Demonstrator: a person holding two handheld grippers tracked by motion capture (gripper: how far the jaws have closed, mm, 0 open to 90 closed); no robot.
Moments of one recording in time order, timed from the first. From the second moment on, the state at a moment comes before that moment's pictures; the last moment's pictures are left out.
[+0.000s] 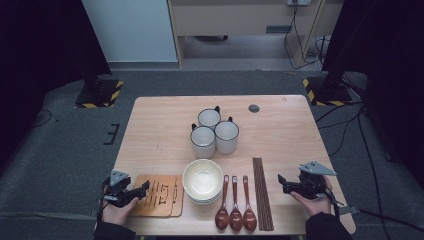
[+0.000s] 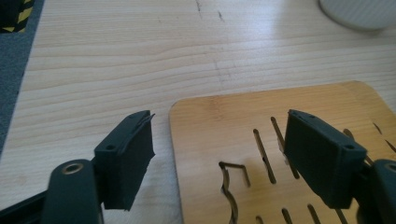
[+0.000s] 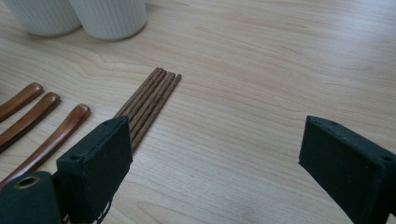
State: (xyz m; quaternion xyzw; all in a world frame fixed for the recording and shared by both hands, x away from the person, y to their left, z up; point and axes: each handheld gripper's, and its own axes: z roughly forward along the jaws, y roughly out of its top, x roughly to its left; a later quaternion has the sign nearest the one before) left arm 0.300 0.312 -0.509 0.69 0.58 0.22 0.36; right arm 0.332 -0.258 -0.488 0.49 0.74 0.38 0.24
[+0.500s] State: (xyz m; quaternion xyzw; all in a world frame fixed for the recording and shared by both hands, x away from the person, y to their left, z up) left arm 0.270 0.335 -0.509 0.70 0.59 0.24 0.33; right arm 0.321 -0.245 -0.483 0.48 0.74 0.40 0.23
